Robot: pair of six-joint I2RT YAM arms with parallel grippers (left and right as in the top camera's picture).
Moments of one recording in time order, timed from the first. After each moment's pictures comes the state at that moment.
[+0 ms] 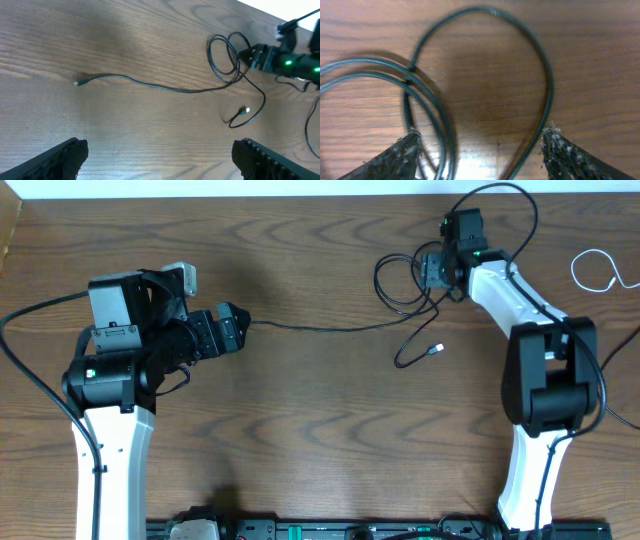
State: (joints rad) left arm 0.10 1.20 1.24 -0.92 0.44 -0.17; right arm 0.15 2.23 1.62 -0.43 0.08 0.18
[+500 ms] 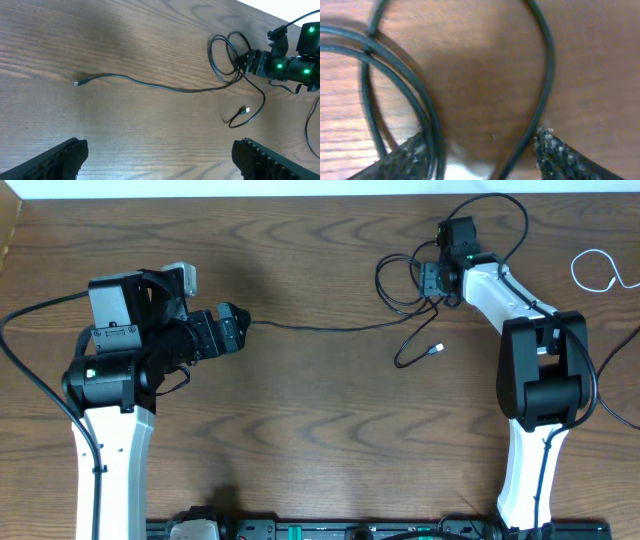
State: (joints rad) left arm 0.10 1.20 1.24 -0.92 0.44 -0.17; right arm 0.15 2.26 1.63 -0.50 0.13 0.21
